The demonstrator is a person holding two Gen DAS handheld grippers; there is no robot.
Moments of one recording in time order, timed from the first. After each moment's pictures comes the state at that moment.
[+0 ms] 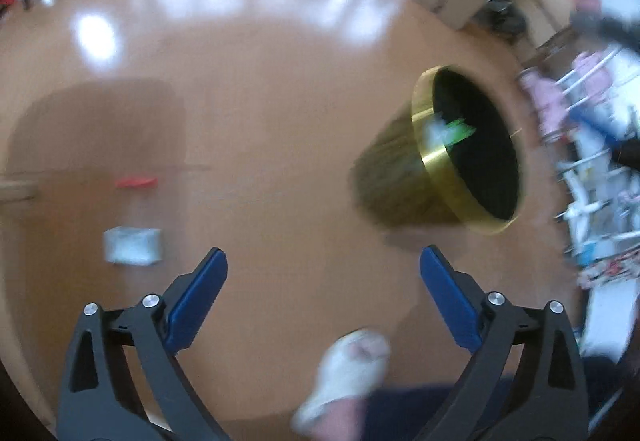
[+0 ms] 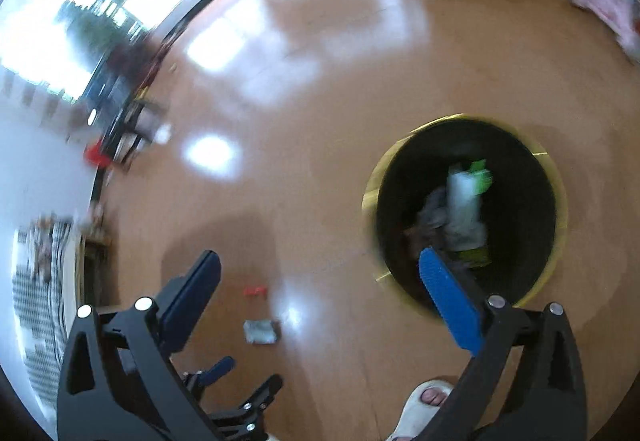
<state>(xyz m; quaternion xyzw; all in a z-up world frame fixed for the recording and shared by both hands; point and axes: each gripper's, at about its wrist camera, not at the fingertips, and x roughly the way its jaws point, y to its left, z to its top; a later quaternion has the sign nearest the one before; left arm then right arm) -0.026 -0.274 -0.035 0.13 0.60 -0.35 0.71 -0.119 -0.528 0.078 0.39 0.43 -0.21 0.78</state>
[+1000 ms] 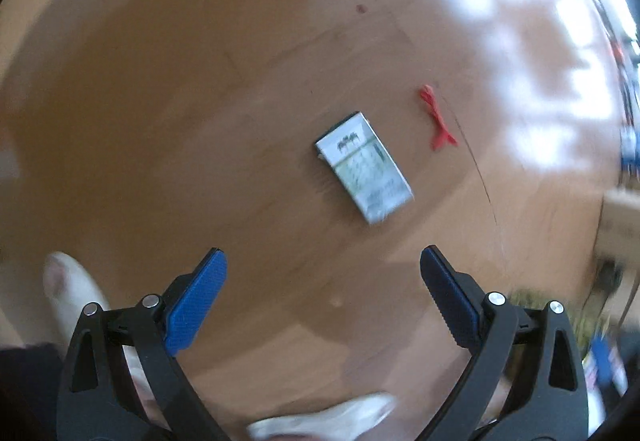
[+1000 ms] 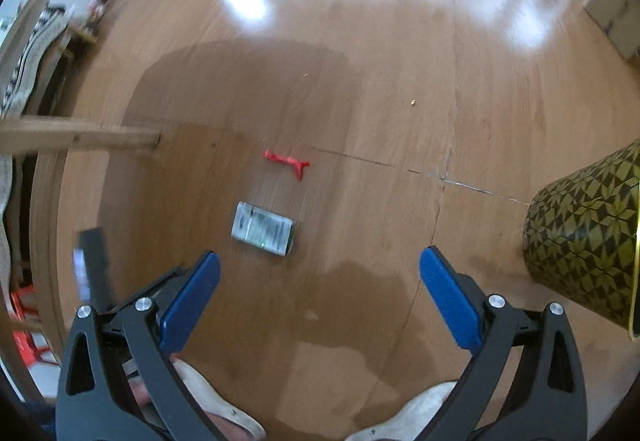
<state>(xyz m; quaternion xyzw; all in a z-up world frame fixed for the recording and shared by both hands) 0.090 -0.041 -0.236 -0.19 0.73 0.03 0.66 0.053 -0.296 -0.088 0.20 0.62 -0.09 0.75</state>
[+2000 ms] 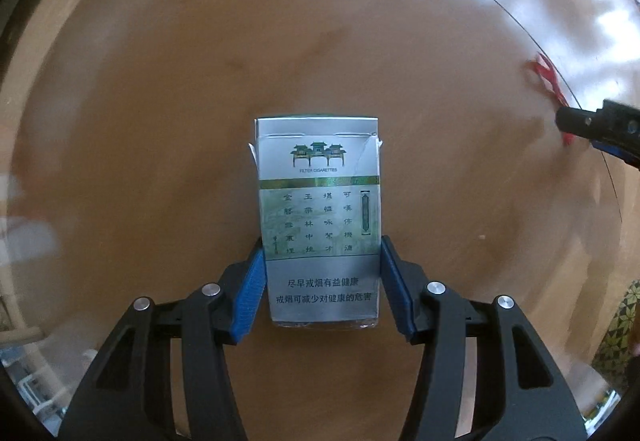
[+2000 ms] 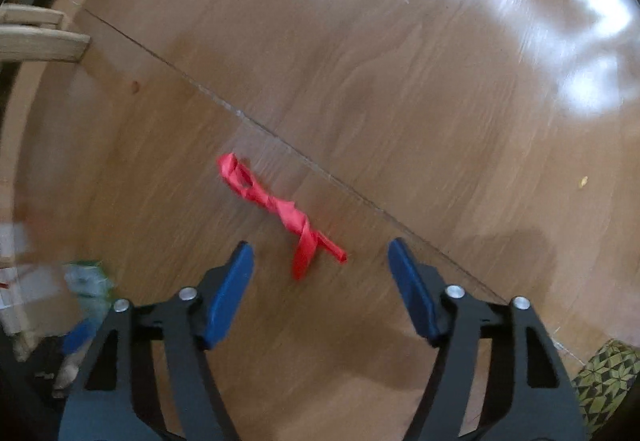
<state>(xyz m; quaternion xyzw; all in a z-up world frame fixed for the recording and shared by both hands) 0.086 -0.045 -0.321 -0.01 0.71 0.04 0.71 0.196 -0.241 -0.327 0.03 0.69 0.01 0.73</state>
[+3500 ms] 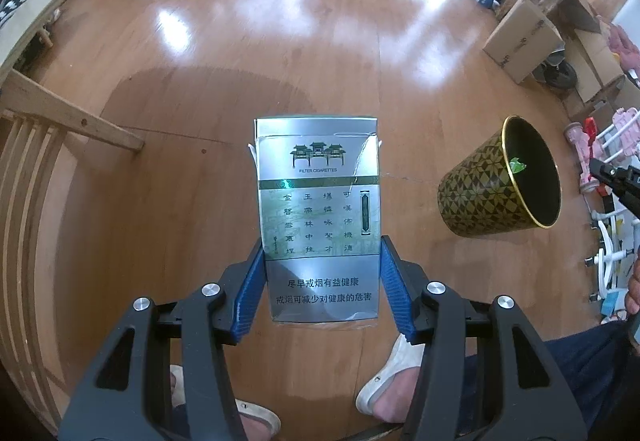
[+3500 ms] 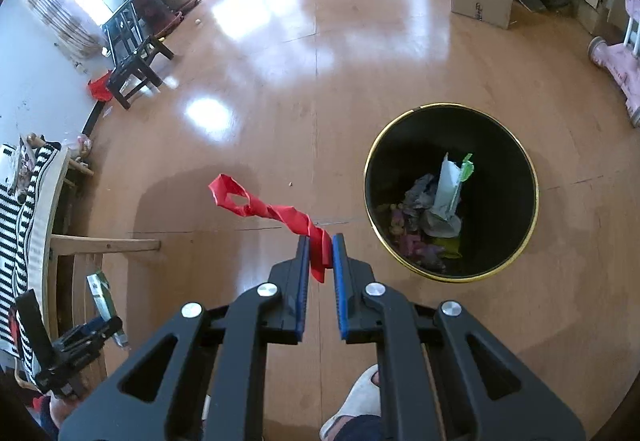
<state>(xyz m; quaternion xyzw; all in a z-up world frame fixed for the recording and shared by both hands) -0.014 -0.128 0.033 0.08 0.58 -0.26 0.77 -0.166 -0.475 0.075 0.29 0.47 -0.20 0.81</state>
